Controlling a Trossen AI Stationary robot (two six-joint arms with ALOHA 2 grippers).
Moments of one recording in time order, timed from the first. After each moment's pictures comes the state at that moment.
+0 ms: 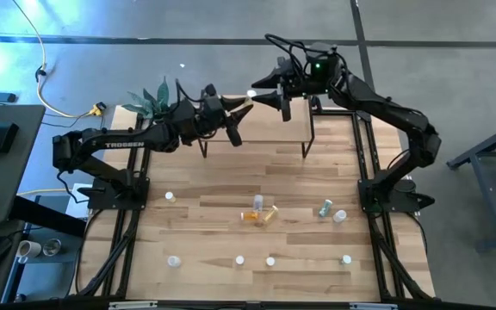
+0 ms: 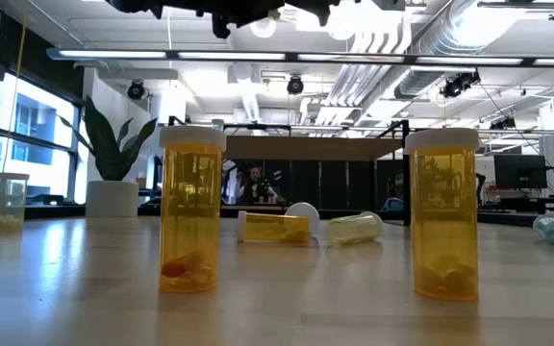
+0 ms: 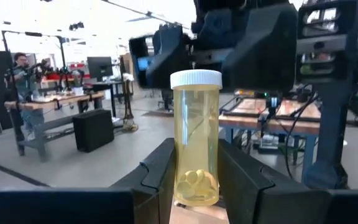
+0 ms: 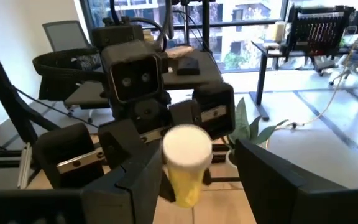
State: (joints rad) left arm 0.40 1.38 1.01 0.54 -0.18 0.08; right arm -0.53 1.57 1.64 -0.23 -0.58 -0.06
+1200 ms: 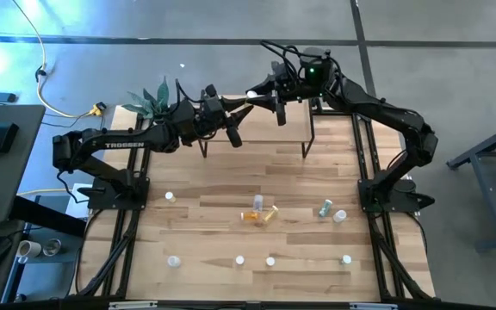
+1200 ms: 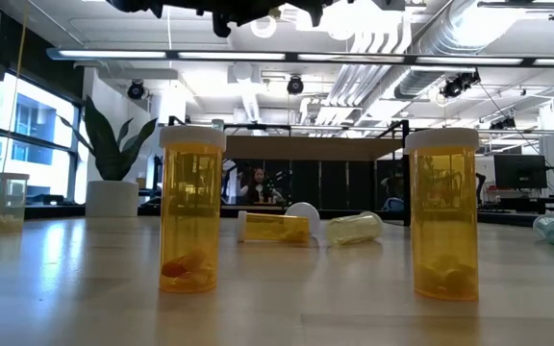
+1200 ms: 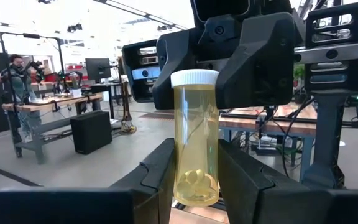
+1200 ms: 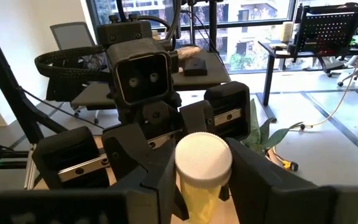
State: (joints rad) left arm 0.40 1.38 1.01 0.54 -0.18 0.08; right arm -0.49 1.59 1.64 -0.20 -0.57 -0.04
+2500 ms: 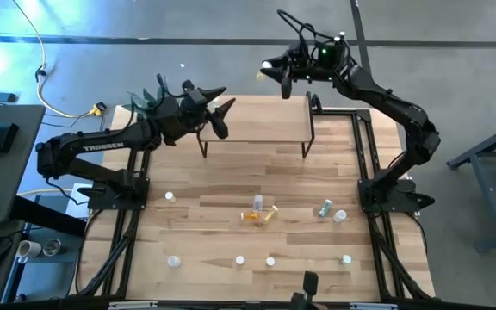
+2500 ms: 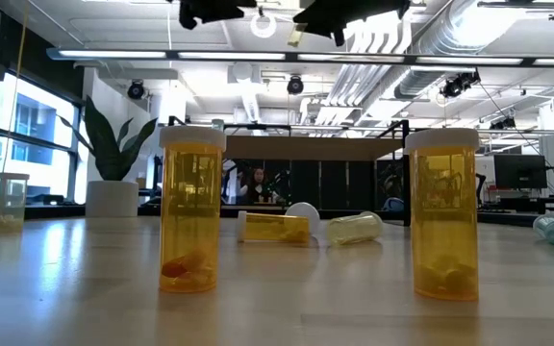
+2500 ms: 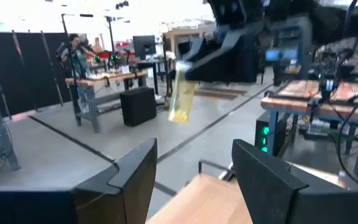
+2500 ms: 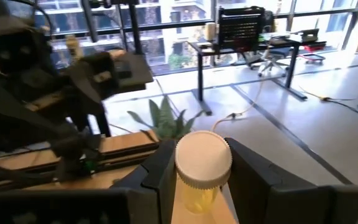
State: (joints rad) left arm 0.40 1.21 1.01 0.27 -0.38 0.08; right arm -0.68 1.59 1.64 -0.20 -0.46 -0.04
